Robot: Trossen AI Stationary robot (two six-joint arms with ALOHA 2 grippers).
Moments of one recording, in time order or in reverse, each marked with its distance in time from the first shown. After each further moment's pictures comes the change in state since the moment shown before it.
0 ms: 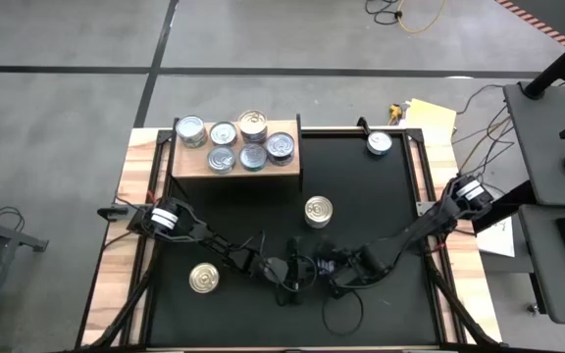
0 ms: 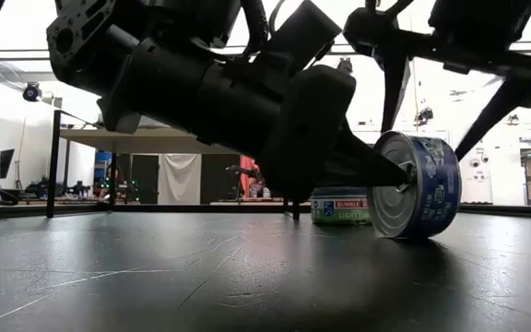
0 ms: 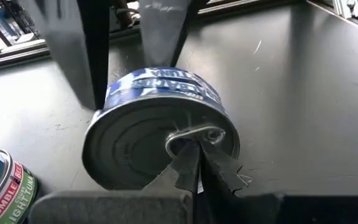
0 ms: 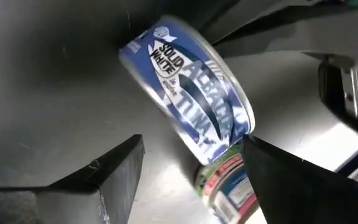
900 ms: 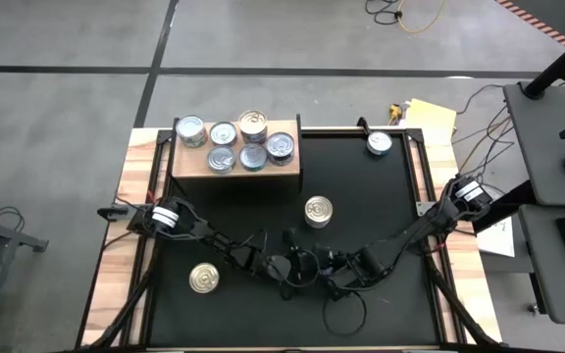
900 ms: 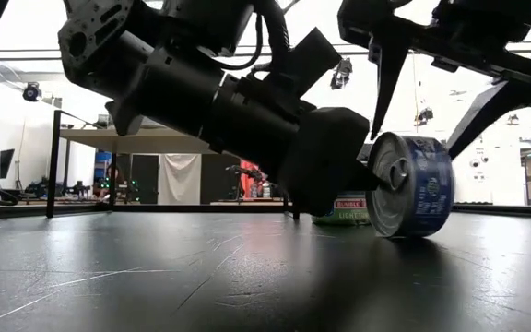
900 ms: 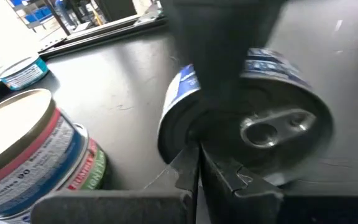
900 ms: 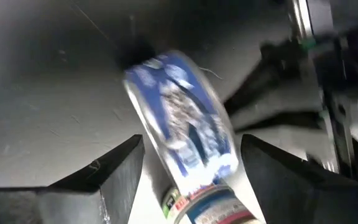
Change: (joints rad) left arm 0.022 0.000 0.010 -0.057 -0.185 0.001; right arm 0.007 0.012 -0.002 0.084 0.004 -0.249
